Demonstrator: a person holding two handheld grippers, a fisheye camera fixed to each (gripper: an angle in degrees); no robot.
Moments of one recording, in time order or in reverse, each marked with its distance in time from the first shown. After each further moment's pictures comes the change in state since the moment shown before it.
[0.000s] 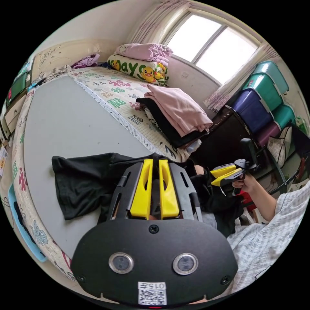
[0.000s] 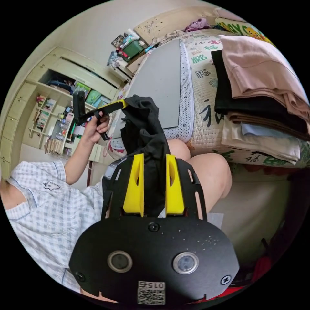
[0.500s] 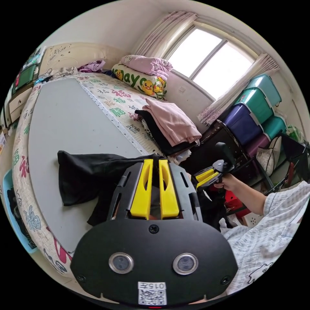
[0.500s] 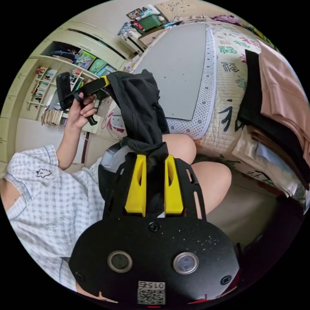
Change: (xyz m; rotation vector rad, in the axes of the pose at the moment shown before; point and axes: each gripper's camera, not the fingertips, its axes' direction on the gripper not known) left arm 0.008 0.088 -0.042 0.118 0.056 -0.074; right arm -0.022 0.014 0.003 -0.228 0.053 -0.167
